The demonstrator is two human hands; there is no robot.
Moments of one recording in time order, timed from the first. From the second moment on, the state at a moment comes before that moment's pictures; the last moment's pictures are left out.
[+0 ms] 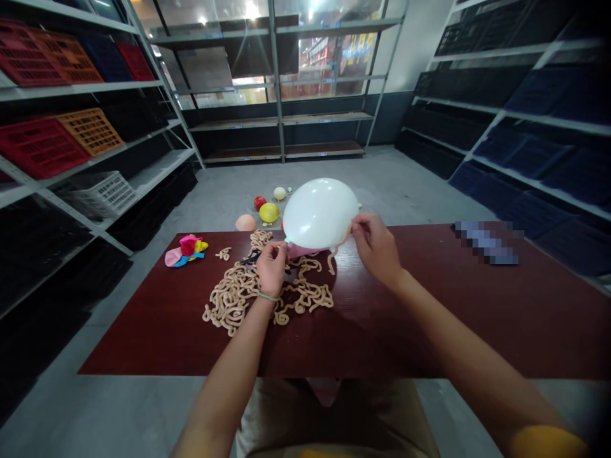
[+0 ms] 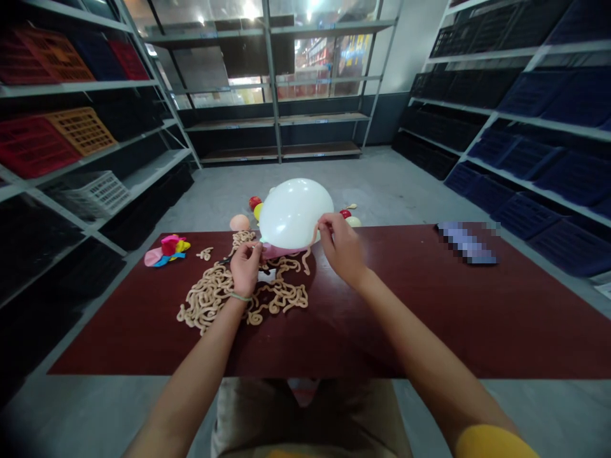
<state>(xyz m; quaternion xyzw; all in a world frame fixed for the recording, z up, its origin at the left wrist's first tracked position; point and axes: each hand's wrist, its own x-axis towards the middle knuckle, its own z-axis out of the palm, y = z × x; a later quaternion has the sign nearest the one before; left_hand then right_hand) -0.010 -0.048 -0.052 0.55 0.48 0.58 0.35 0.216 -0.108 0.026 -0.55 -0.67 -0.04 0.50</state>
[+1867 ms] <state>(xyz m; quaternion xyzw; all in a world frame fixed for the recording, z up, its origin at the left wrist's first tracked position) 0.010 -0.050 0.050 0.76 0.40 0.47 0.20 0.168 -0.101 0.152 -0.56 -0.81 -0.15 0.09</state>
